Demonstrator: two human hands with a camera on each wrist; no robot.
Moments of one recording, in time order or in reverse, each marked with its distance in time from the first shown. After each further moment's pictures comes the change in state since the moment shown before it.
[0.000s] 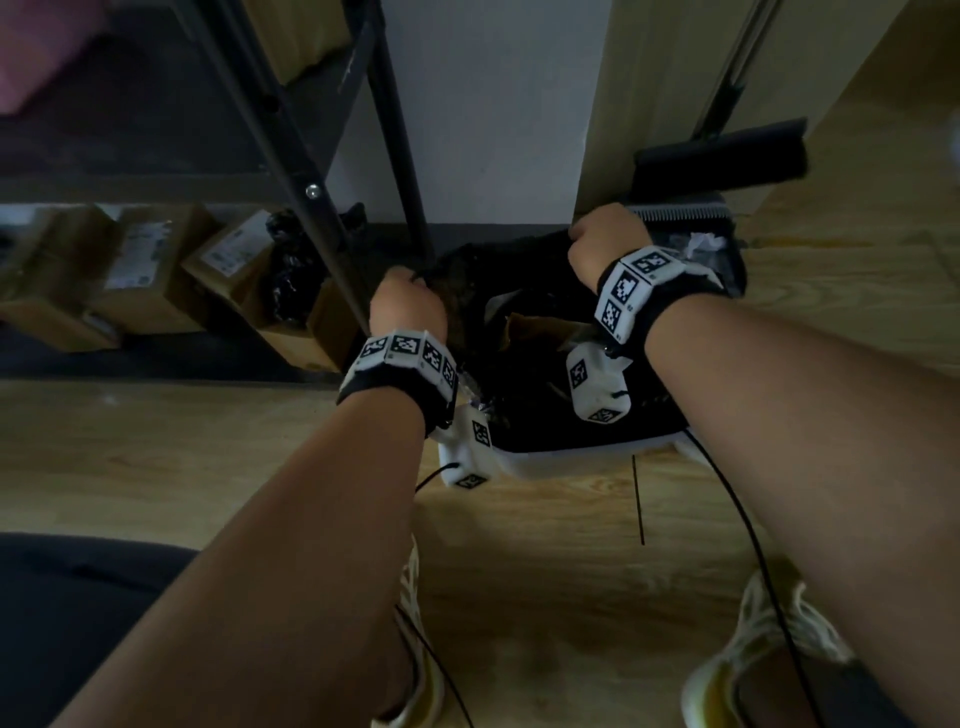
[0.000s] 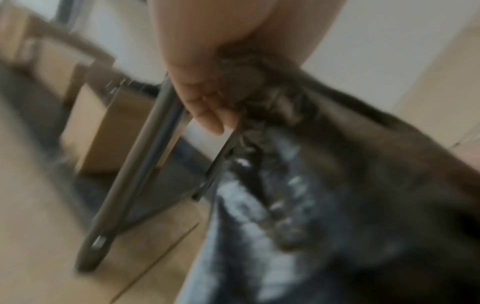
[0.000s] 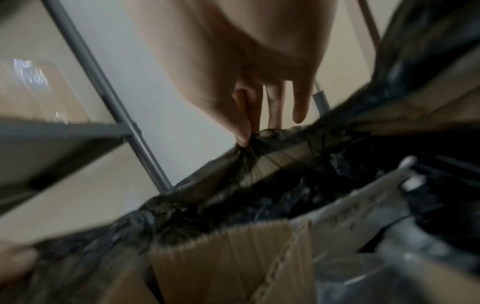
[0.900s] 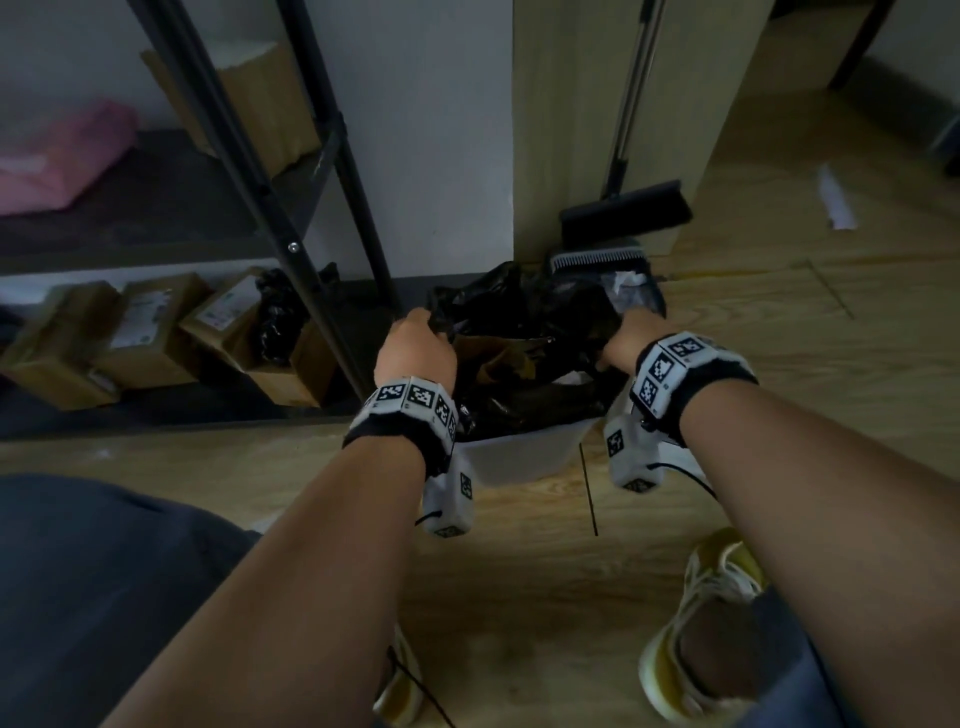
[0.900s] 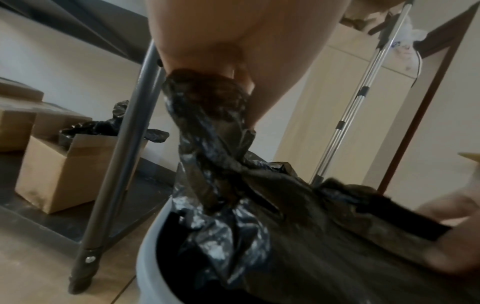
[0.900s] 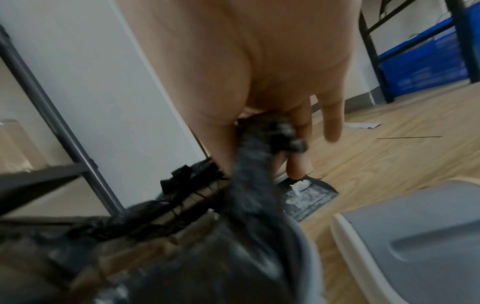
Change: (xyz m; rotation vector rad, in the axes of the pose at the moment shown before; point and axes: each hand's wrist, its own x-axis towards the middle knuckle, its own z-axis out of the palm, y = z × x) left_hand -0.093 0.014 0.000 0.289 -0.051 0.363; right_hand -0.110 0.095 -0.058 -0.148 -0.184 0.251
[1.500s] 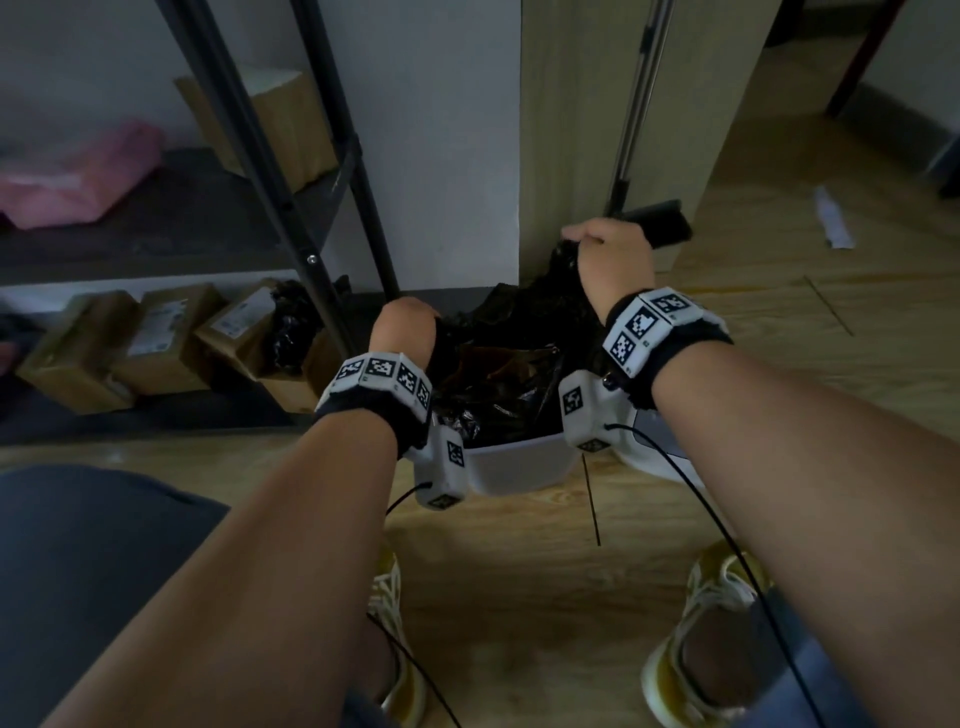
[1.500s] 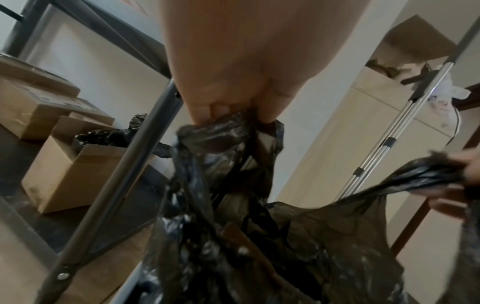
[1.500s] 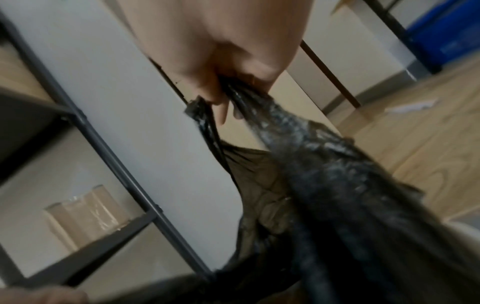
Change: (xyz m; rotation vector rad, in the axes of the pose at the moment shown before) left_hand 0.026 0.012 -0.041 0.146 -0.206 0.006; right_hand -0.037 -0.055 -0.040 0.852 0.443 -0.382
